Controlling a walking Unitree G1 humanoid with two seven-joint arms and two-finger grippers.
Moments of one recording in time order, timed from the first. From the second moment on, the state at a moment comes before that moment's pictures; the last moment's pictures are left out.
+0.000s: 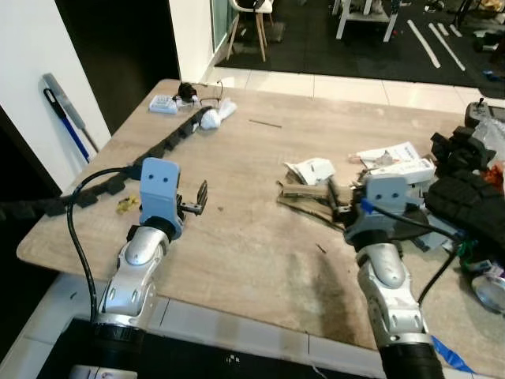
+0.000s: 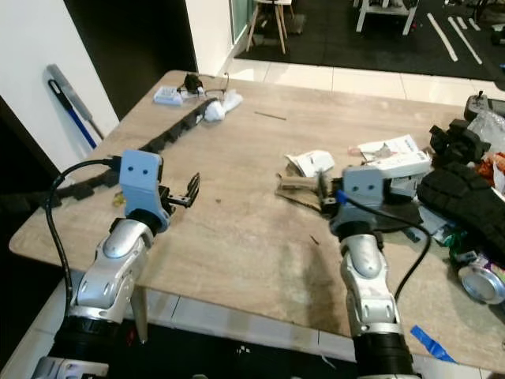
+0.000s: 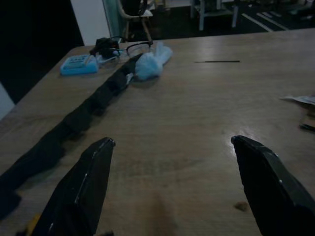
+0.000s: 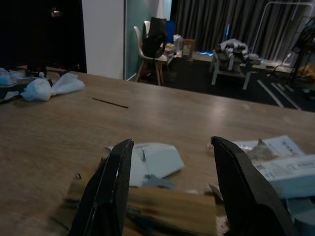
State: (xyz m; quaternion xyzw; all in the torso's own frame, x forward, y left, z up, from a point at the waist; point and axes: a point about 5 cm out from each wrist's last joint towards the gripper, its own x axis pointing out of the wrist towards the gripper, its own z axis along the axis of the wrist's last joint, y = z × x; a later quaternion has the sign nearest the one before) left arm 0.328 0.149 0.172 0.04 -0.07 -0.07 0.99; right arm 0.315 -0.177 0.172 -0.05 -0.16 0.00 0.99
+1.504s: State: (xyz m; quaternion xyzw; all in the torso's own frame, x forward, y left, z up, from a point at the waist) left arm 0.309 0.132 0.164 0.08 -0.07 -0.20 0.97; right arm 0.346 -0.224 0.189 -0.09 -0.07 0.24 0.96
